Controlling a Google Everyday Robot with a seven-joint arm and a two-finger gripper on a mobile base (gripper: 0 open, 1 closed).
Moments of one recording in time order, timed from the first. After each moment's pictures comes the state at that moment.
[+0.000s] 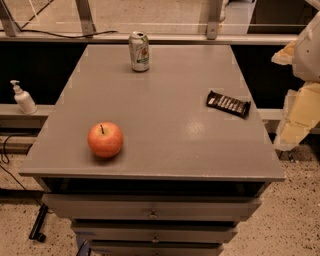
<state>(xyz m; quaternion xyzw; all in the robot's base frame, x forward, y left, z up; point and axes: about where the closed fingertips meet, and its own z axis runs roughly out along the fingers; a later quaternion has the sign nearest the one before) 0.438 -0.217 0.976 -0.60 0.78 -0.03 0.16</state>
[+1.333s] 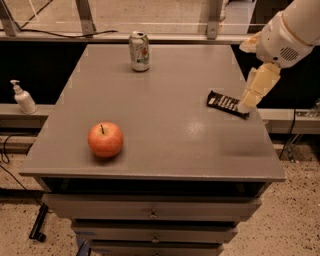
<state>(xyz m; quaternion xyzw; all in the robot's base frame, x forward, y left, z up) 0.565 -0.202 0.940 -0.61 0.75 0.04 0.25</state>
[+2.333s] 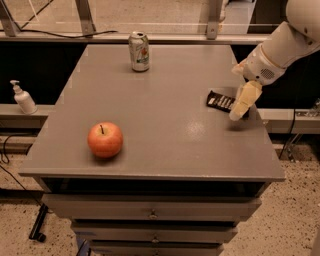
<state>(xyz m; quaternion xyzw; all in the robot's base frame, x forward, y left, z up) 0.628 -0.221 0.846 -0.60 0.77 0.09 0.21</state>
